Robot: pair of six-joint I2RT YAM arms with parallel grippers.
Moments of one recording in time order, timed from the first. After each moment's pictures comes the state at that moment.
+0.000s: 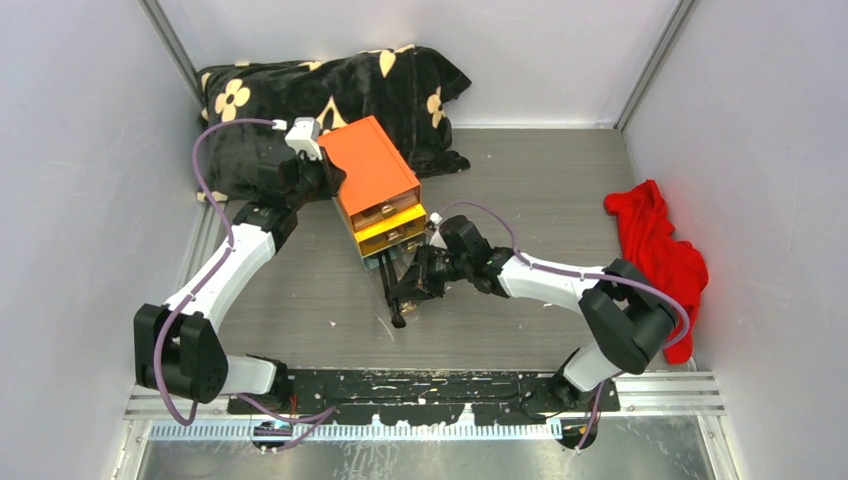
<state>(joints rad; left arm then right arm) -0.24 1.34 1.05 -0.02 0.15 -0.24 0.78 1.53 0.81 0.08 -0.58 1.13</state>
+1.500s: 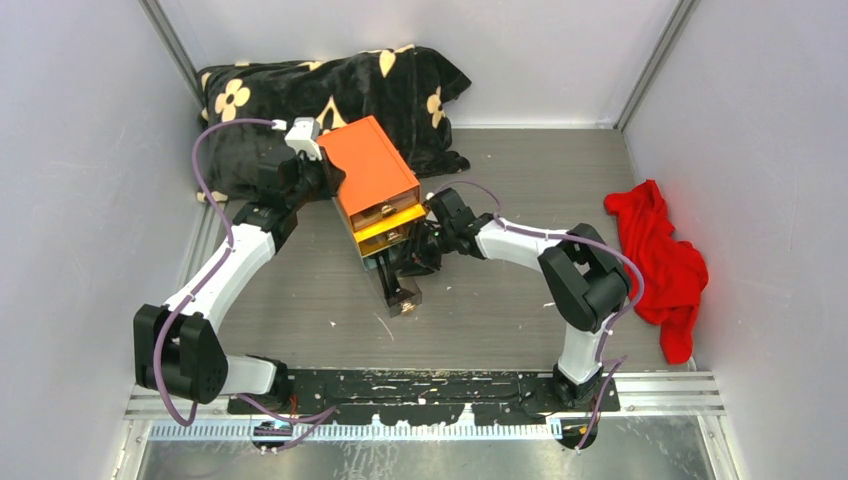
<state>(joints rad) -0.24 1.34 1.05 -0.02 0.14 -0.24 0.67 1.83 1.12 -0.14 -0.56 1.00</state>
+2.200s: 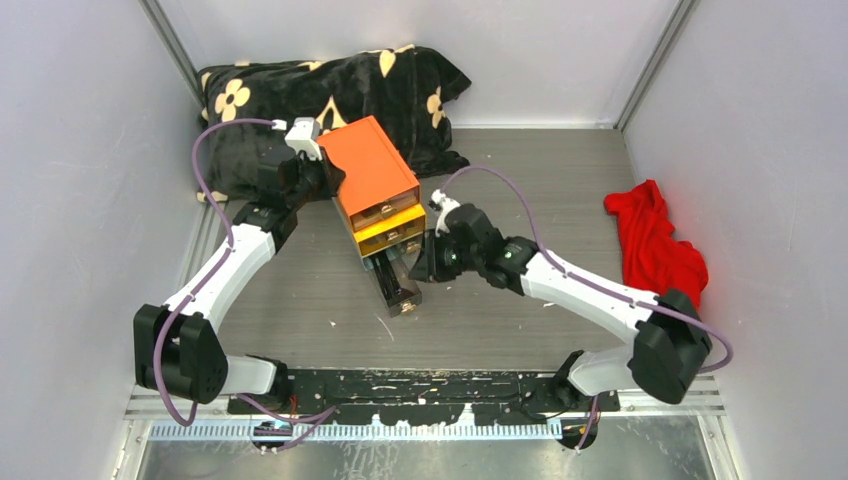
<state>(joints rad) -0.24 1.34 1.05 -0.02 0.14 -0.23 0.79 1.37 0.99 -0.25 -0.29 0.68</state>
